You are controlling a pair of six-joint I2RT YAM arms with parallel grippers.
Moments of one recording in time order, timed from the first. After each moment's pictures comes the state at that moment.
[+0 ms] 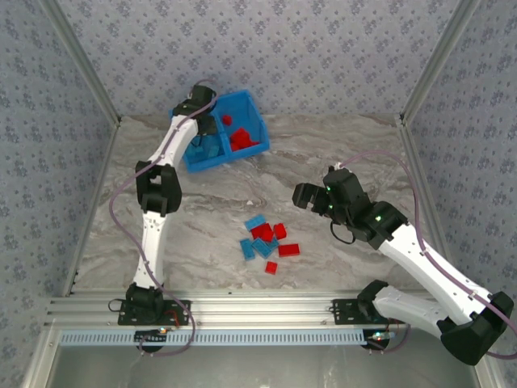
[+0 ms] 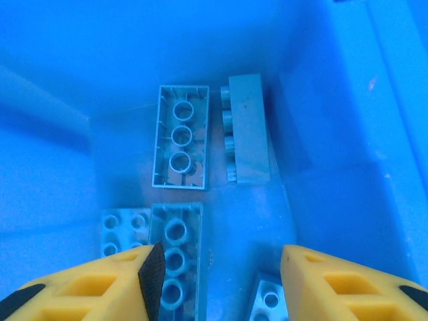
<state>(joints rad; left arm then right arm) -0.26 2.49 2.42 -0.89 -0.24 -0.32 0.66 0.98 0.98 -0.73 0.17 0.77</state>
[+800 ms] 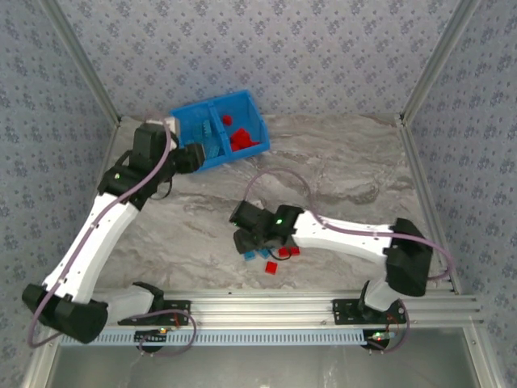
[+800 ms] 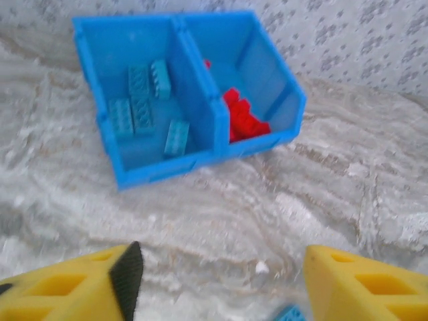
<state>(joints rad) -0.41 1.15 1.30 -0.77 -0.10 -0.42 1.15 1.62 1.23 -0.77 0.14 0.75</state>
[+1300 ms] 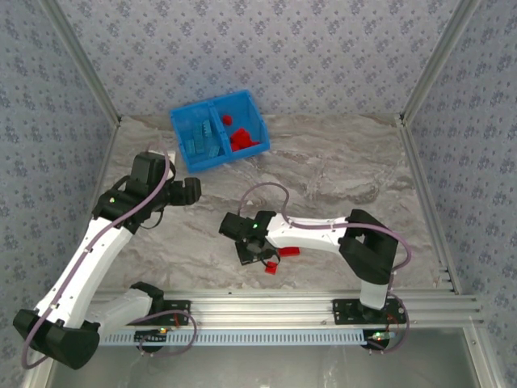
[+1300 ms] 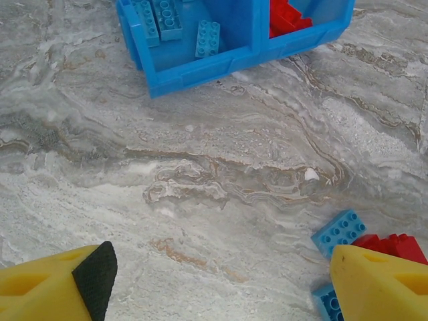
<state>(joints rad) -0.41 1.01 1.13 -0.90 -0.09 -0.33 1.15 1.82 1.26 -0.81 0.06 0.82</state>
